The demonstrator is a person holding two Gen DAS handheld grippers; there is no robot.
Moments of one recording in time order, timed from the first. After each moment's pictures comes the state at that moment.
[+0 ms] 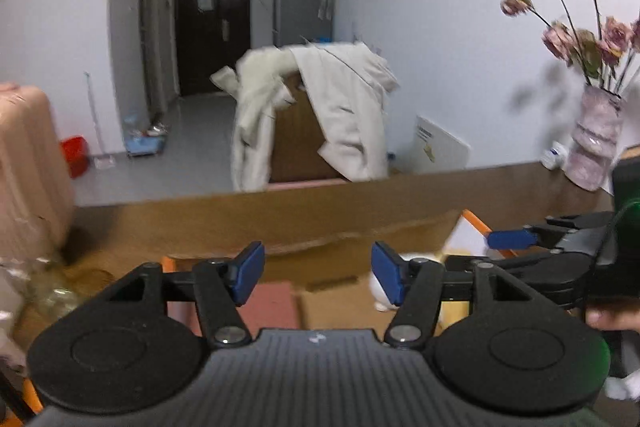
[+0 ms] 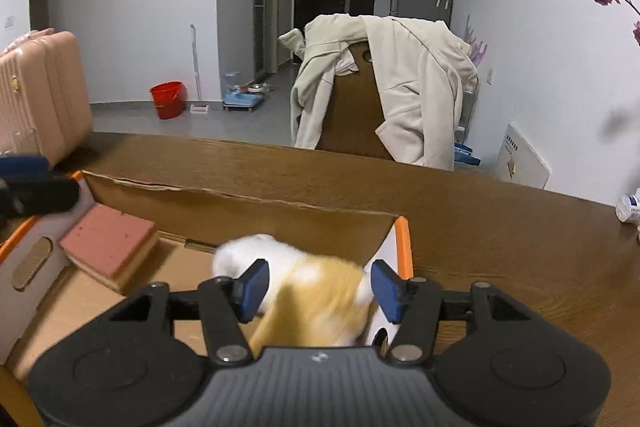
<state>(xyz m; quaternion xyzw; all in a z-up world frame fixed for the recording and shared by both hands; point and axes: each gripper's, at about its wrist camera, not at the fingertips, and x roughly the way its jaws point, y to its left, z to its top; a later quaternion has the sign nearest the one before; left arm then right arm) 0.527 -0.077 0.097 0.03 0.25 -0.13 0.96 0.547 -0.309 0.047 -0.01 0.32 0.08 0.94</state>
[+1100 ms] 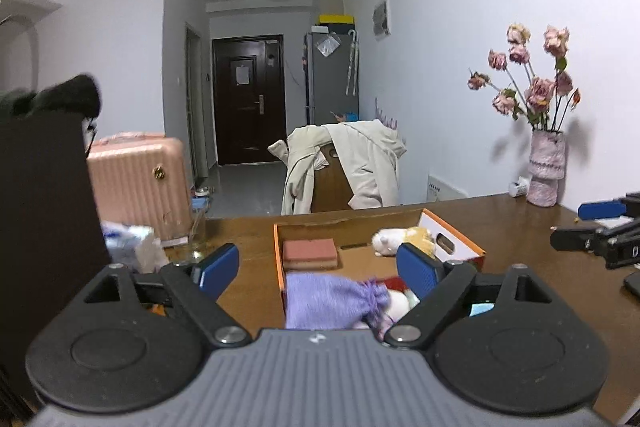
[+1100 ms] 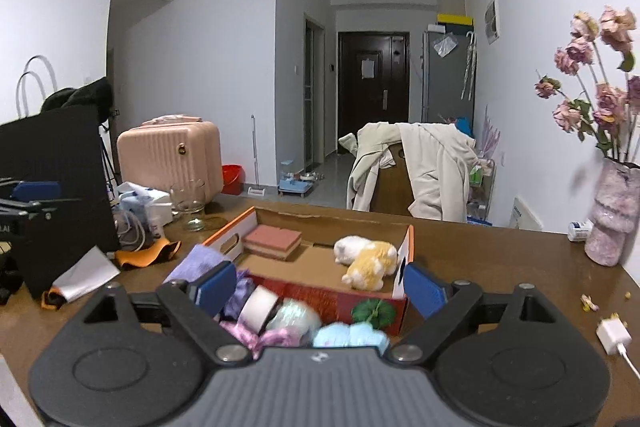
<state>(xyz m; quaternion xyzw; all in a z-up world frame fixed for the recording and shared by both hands) 0.185 0.003 0.149 0.03 0.14 -0.09 0.99 0.180 -0.319 0.138 0.00 0.17 0.14 0.98</state>
